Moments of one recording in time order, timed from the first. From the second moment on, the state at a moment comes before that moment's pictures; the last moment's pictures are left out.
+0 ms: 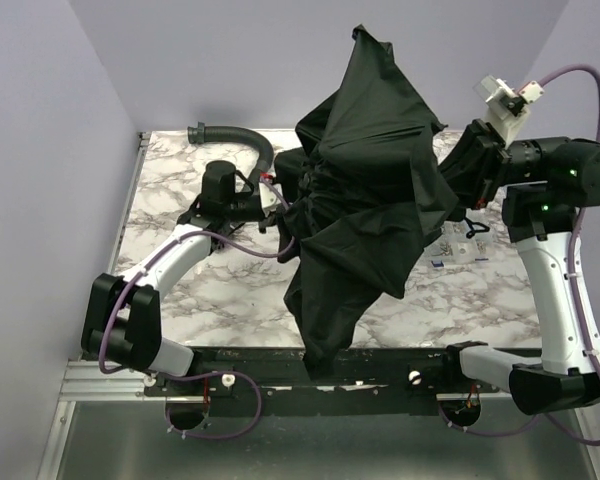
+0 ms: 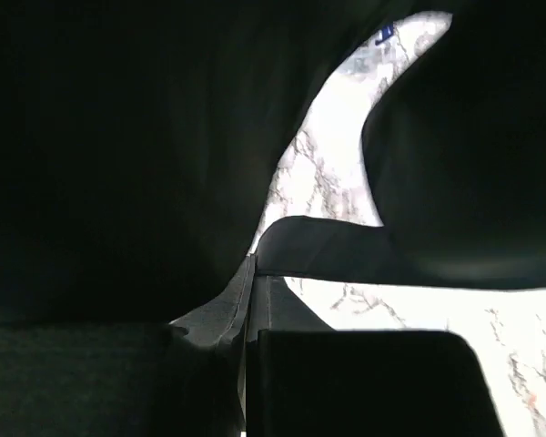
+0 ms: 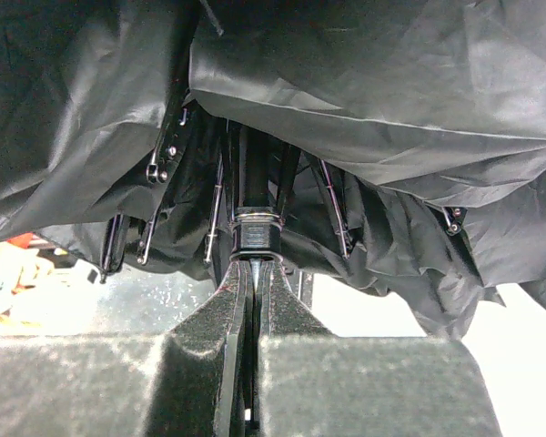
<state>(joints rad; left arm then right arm) -0.33 1.41 0.92 0.10 1.01 0.57 0.10 1.18 1.53 0.60 -1.57 1.13</state>
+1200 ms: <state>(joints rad) -0.16 1.28 0.69 0.61 1.06 0.43 0.29 1.17 1.18 1.04 -1.57 1.35</state>
